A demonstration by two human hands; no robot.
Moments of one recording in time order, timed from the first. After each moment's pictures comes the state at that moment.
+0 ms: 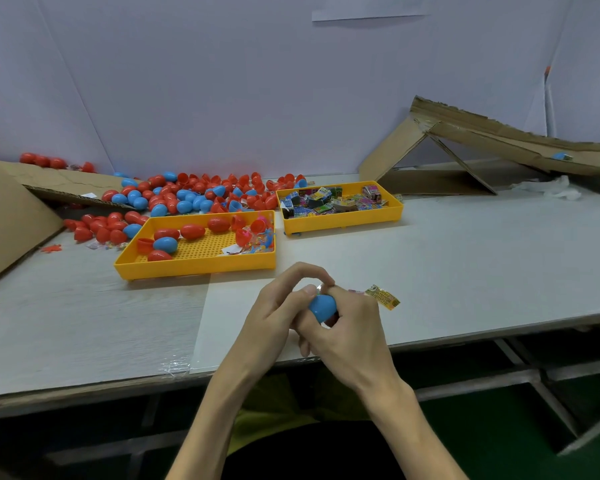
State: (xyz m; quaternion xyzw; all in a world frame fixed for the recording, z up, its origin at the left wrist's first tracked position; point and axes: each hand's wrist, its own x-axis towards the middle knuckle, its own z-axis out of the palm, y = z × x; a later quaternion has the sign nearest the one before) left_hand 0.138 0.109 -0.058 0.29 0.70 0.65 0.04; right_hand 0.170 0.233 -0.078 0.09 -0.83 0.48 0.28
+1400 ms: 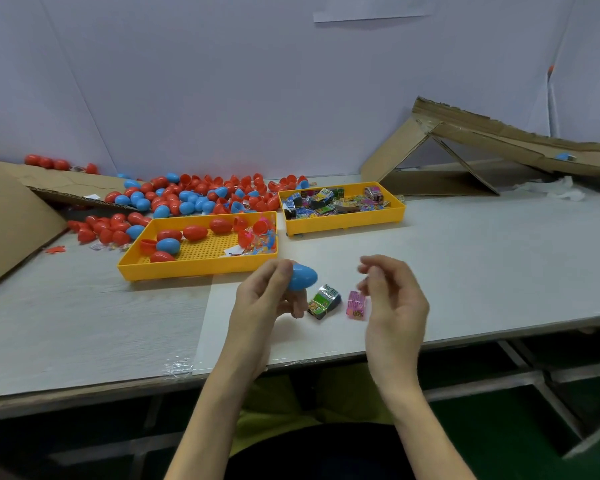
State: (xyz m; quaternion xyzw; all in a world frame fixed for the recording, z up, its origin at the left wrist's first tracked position) left_hand 0.129 0.109 -0.061 0.18 0.63 0.75 -0.01; right_hand 0.171 0.249 -0.074 -0.05 -0.64 0.66 0.39
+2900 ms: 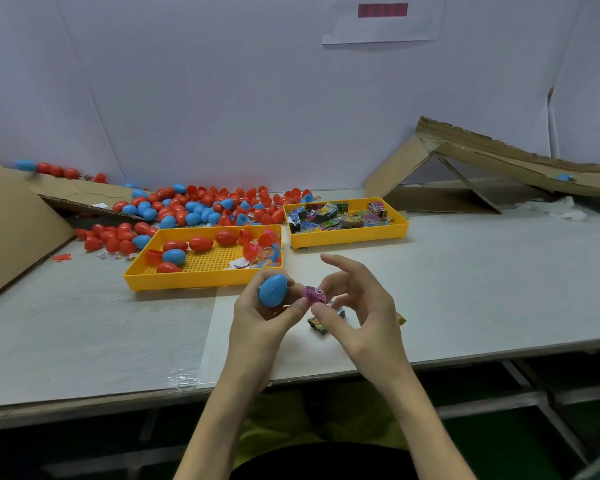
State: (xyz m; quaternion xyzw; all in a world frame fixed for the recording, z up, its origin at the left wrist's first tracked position) left_hand 0.125 0.103 -0.072 0.19 0.64 0.74 -0.08; right_hand 0.158 0.249 -0.060 0.15 -0.73 0.60 0.28
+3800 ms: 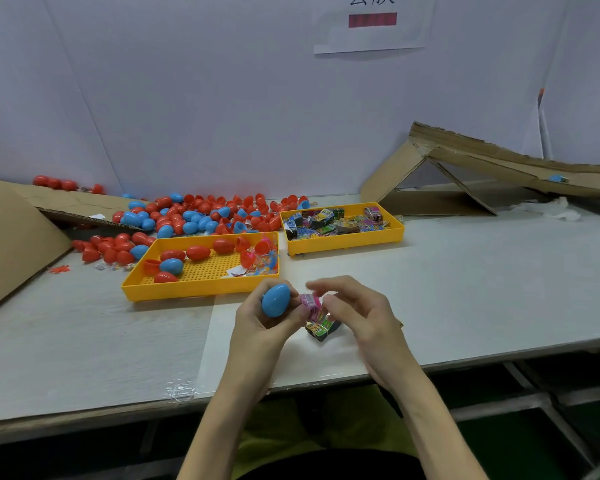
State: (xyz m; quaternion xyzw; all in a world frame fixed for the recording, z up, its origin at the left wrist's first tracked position) left_hand 0.125 0.105 -0.071 0.20 0.64 0.74 -0.07; right_hand 0.153 0.262 -0.059 0.14 -0.69 0.70 0.14
